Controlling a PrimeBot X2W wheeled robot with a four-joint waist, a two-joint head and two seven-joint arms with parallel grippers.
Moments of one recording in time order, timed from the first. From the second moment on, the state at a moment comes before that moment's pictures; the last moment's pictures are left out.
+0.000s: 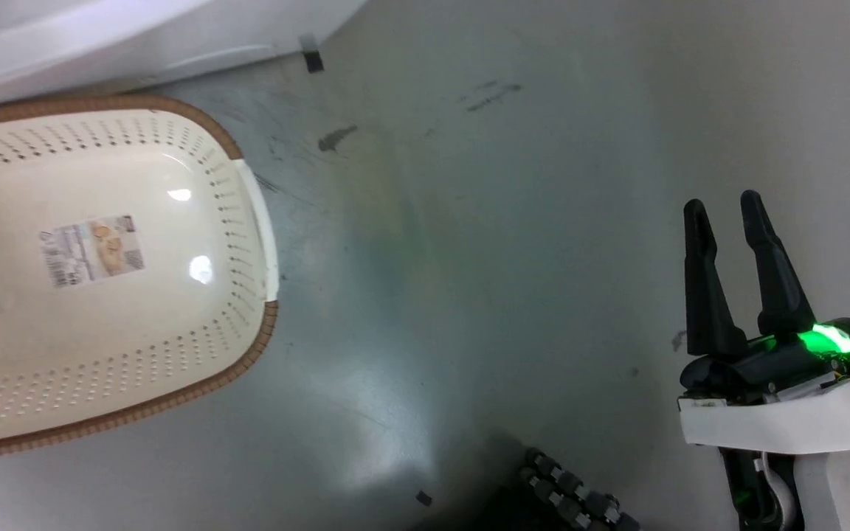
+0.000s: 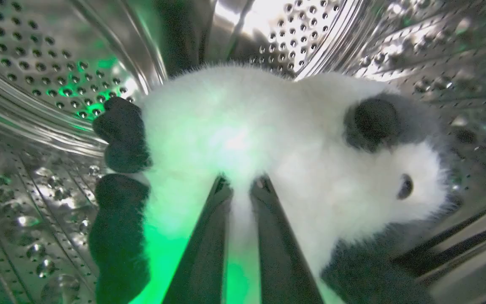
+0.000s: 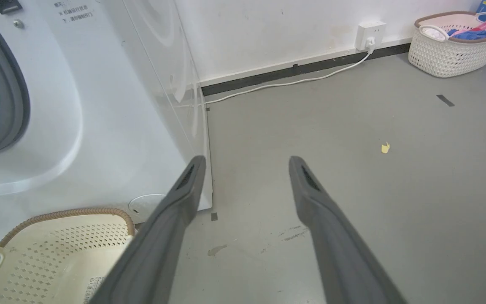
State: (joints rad) left arm -1.47 0.70 -0.27 0.64 -0.22 -0.13 0.11; right arm -0.19 -0.05 0.10 -0.16 0.44 0.13 -0.26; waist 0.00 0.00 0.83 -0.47
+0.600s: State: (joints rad) left arm -1.51 0.68 -0.43 0.89 -0.29 -0.13 -0.03; right arm -0.20 -0.05 0.04 -0.16 0.39 0.13 -0.26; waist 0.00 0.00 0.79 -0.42
